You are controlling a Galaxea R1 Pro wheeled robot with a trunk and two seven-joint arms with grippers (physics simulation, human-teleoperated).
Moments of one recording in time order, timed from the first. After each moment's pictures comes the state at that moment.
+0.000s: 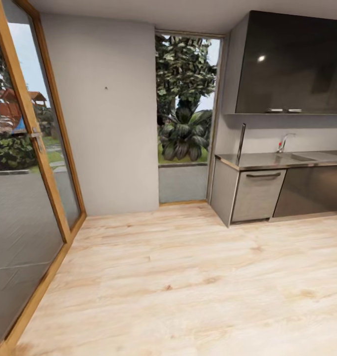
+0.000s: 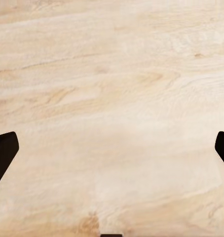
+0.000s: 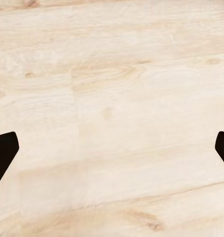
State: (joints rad) left arm 0.05 0.02 0.00 -0.66 0.00 -0.09 0.00; right arm -0.13 -0.05 0.00 -0.34 -0.01 -0.32 0.00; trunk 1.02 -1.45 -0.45
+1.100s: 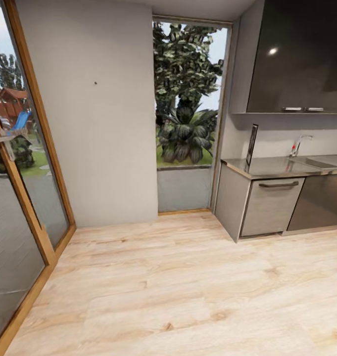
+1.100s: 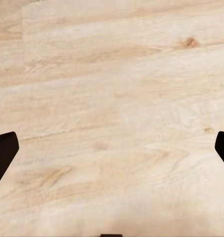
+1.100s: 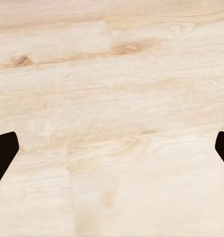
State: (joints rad) left arm 0.05 0.02 0.01 -0.66 0.00 -0.09 0.00; right arm -0.13 -0.05 0.00 -0.33 -0.01 -0.32 -0.01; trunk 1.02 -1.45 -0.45
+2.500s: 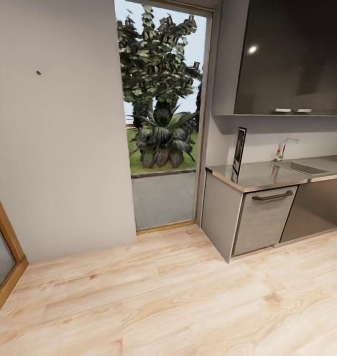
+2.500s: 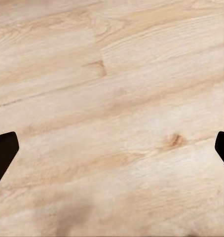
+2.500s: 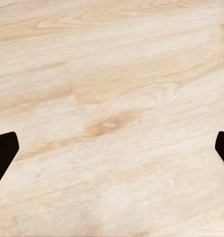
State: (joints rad) left arm 0.05 0.02 0.01 -0.66 0.00 -0.09 0.00; right arm -0.13 -0.05 0.00 -0.33 -0.01 -0.32 -0.01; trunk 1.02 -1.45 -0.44
